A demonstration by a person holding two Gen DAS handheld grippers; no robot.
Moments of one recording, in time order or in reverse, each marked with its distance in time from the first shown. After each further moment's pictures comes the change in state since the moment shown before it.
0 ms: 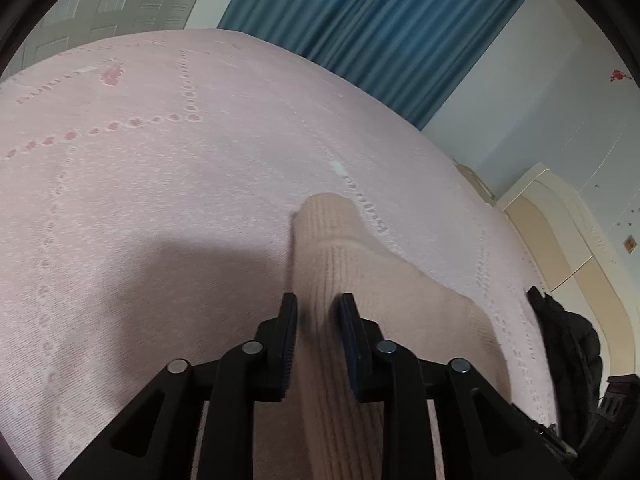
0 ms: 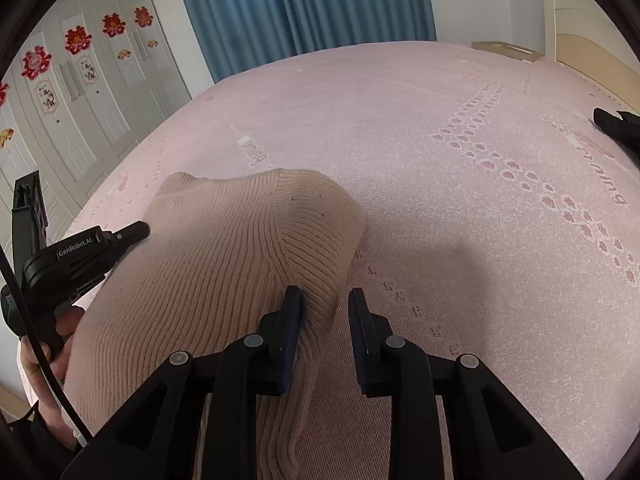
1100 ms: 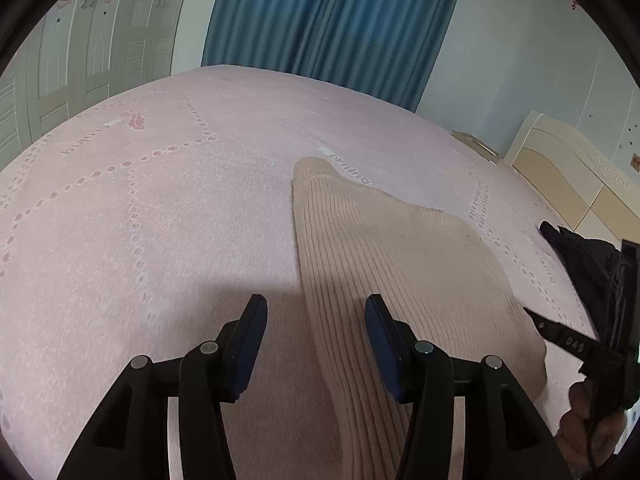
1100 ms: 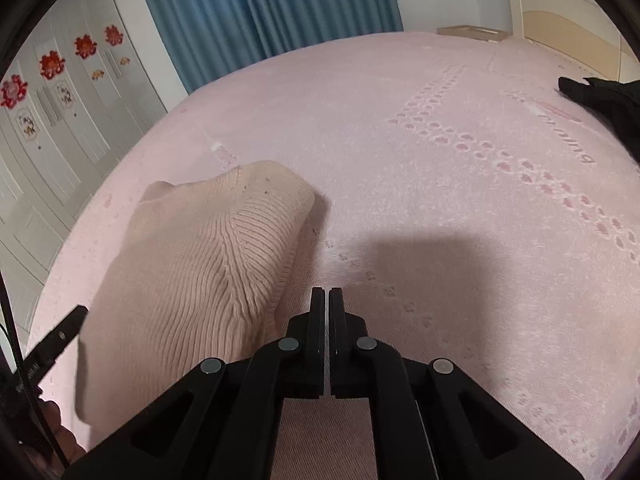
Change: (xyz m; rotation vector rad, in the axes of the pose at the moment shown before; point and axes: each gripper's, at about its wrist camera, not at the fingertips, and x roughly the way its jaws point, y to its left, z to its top) left arm -0.097 -0.023 -0.068 0.220 -0.038 0.120; right arm -0.025 -0.026 -0.017 0.100 -0.004 -0.051
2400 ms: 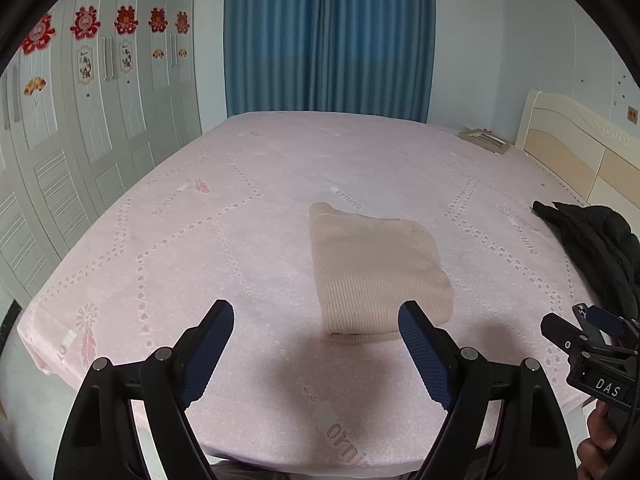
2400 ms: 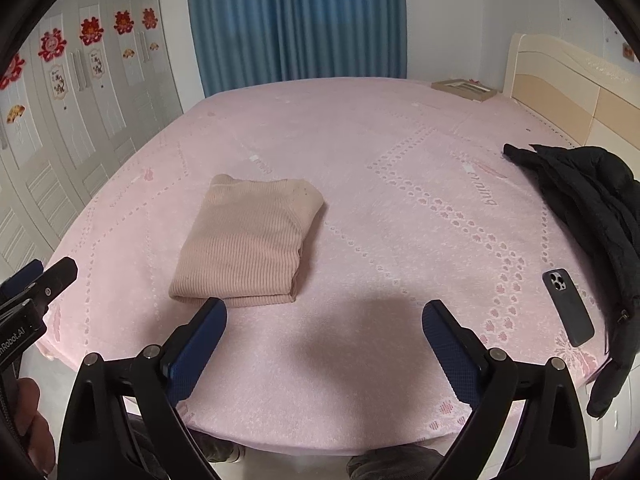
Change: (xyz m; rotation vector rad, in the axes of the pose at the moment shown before) left arm -0.217 -0.080 -0.008 0.140 -0.070 0.203; right arm -0.230 0.041 -0.060 -0.157 -0.069 -0.103
